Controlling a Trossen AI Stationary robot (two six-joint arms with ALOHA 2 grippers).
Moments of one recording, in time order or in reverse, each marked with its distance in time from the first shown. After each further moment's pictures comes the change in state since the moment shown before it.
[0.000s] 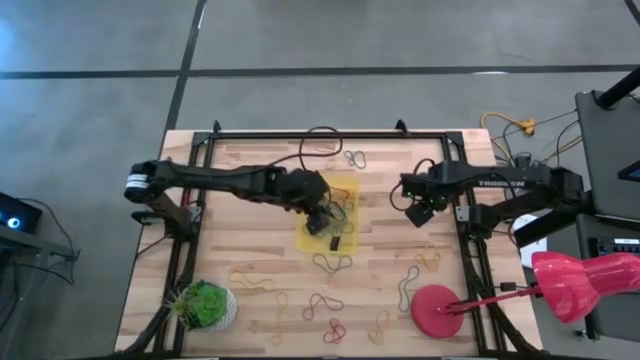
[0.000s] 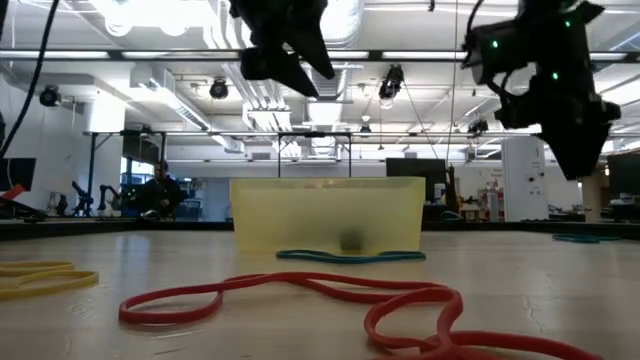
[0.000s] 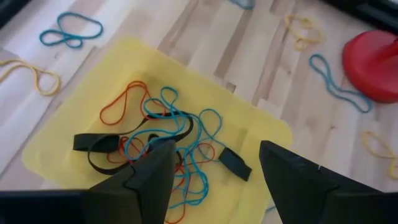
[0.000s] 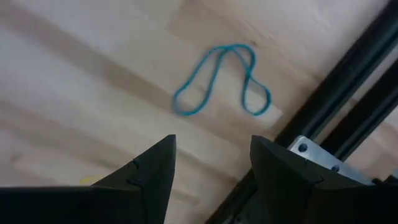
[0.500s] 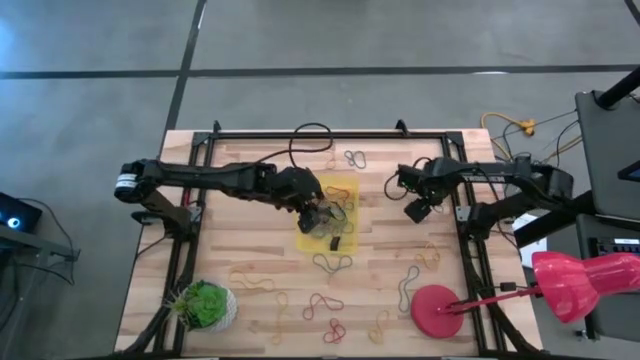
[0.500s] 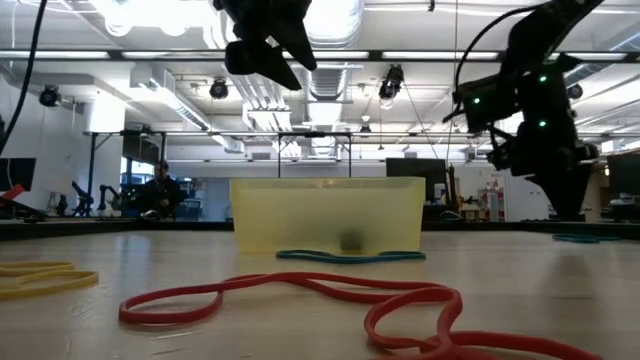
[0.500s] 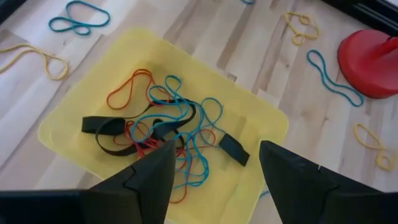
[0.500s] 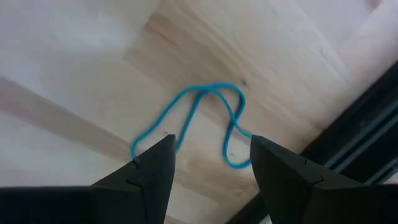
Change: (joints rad) left arm -0.001 -0.073 -0.034 -0.048 0.013 -0.029; right arm -0.229 0.129 -0.121 0.218 0.028 -0.305
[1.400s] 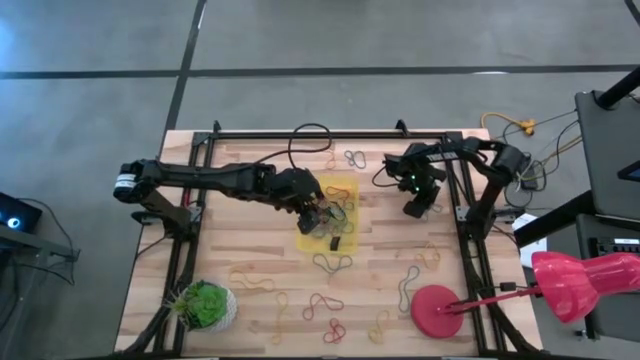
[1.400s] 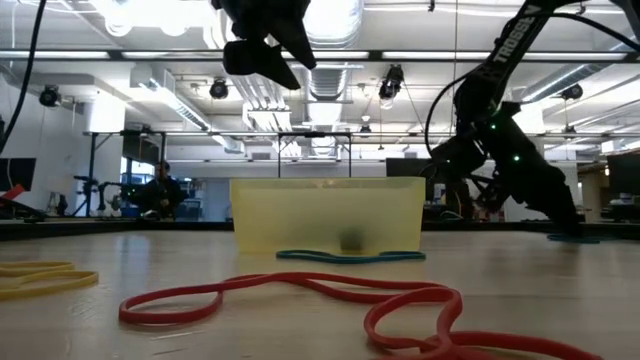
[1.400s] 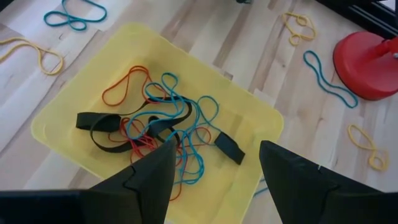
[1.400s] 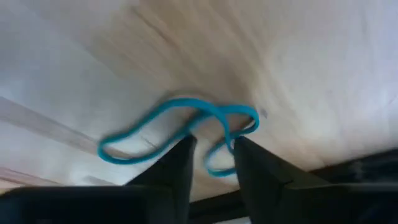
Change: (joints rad) left arm -0.005 -0.006 -0.006 0.002 0.009 -0.025; right arm -0.187 0.440 0.170 -0.078 -0.109 -0.425
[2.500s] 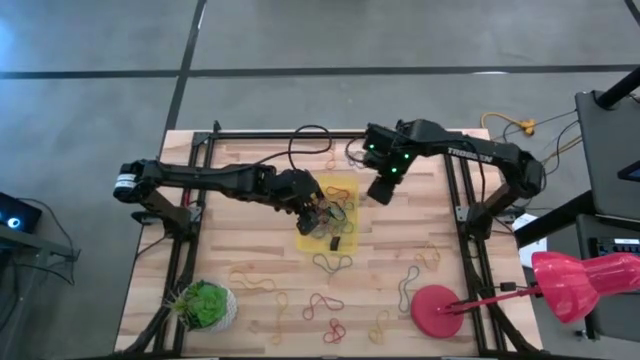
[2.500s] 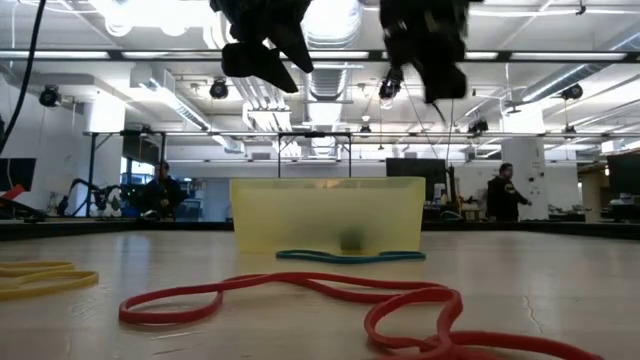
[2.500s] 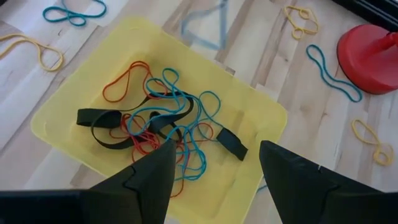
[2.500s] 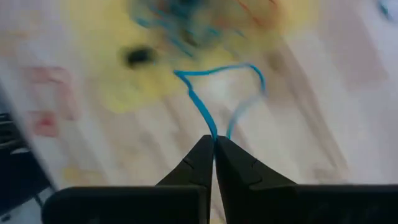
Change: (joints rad) left arm -0.002 -0.002 -0.013 -0.003 0.000 0.008; right arm 0.288 -0.187 0.639 -0.118 -0.311 0.177
